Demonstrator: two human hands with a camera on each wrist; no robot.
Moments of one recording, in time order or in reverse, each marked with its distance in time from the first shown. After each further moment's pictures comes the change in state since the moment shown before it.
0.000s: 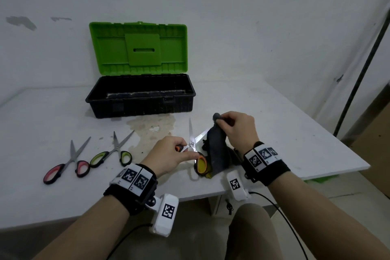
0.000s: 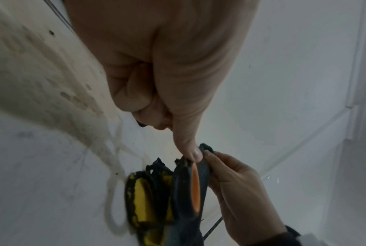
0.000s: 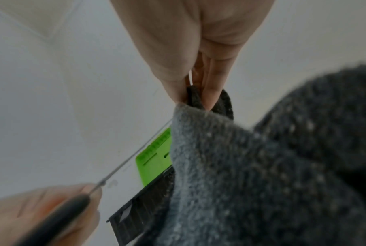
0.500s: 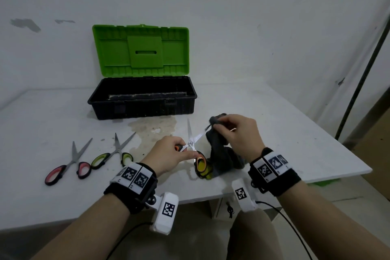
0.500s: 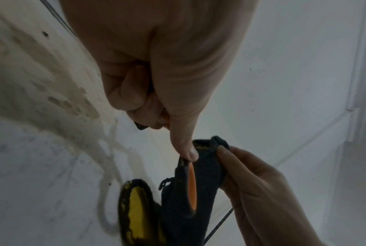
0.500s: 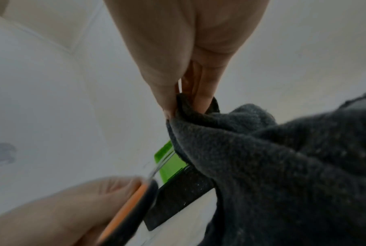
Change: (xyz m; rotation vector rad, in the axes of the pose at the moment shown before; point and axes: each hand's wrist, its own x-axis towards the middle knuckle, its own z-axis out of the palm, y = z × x) left_hand 0.005 -0.001 -0.005 -0.033 0.001 -0.034; right_hand -0.013 -0.013 -0.010 0.072 -0.026 -0.103
